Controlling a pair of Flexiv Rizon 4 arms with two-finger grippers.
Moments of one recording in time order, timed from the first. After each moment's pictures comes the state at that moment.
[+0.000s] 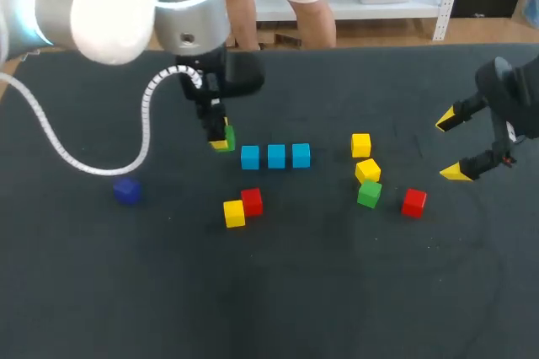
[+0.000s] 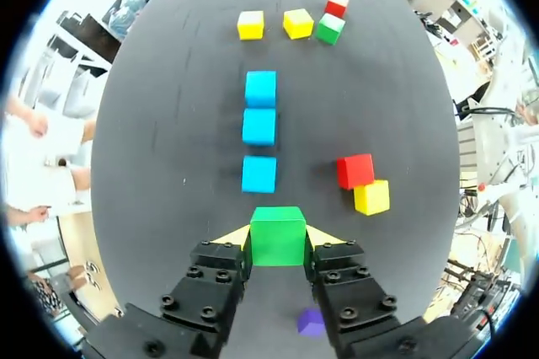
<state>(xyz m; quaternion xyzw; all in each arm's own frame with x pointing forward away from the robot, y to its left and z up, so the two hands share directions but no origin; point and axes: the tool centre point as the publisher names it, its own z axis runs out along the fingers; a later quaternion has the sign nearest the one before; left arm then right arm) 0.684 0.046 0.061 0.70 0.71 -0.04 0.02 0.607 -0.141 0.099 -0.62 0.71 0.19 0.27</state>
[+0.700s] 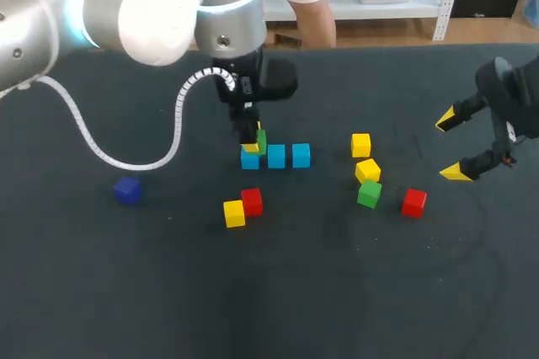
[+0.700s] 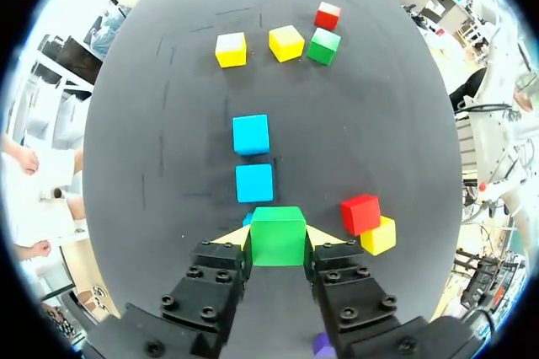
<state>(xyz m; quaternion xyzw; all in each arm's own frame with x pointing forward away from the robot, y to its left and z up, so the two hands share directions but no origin) 0.689 -0.002 0.046 0.74 0.67 -0.05 0.01 0.607 -0.141 0.099 -0.62 0.71 0.19 0.27</state>
